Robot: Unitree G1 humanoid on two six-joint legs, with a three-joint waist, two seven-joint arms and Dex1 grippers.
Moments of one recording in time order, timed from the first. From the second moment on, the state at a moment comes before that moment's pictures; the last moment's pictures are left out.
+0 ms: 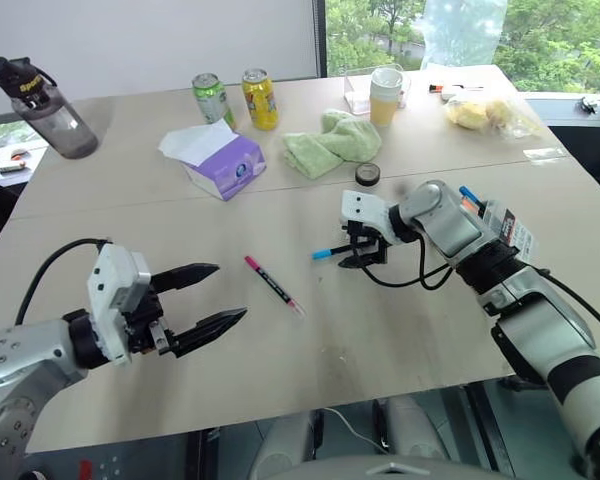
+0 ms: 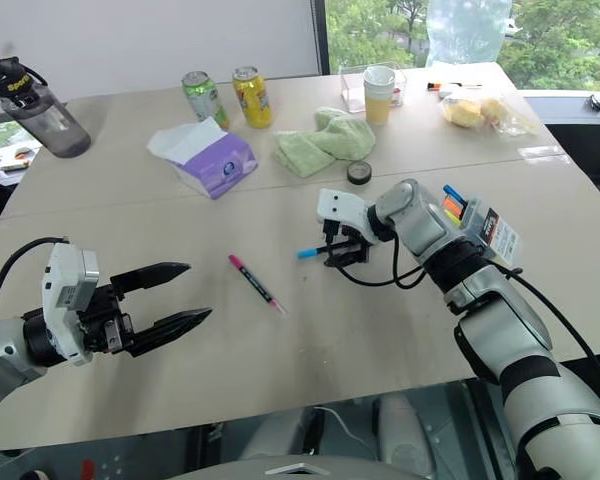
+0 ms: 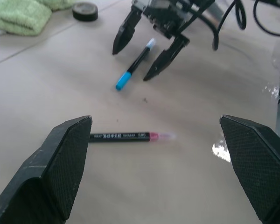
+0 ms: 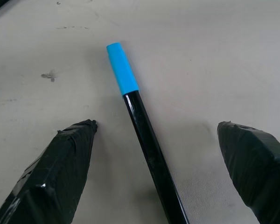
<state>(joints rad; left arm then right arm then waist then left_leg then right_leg) 0.33 0.87 0.55 -0.60 -0.81 0.59 -0.95 -0.99 -0.34 0.53 0.53 -0.09 0.38 1.13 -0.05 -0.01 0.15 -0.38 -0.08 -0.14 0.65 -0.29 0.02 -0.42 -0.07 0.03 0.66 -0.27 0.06</state>
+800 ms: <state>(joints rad) 0.23 0.81 0.51 -0.52 -0.78 0.55 -0.99 -1.07 -0.35 0.15 0.44 0.10 0.59 0.99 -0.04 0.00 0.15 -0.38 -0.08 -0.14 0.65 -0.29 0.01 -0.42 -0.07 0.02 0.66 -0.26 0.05</state>
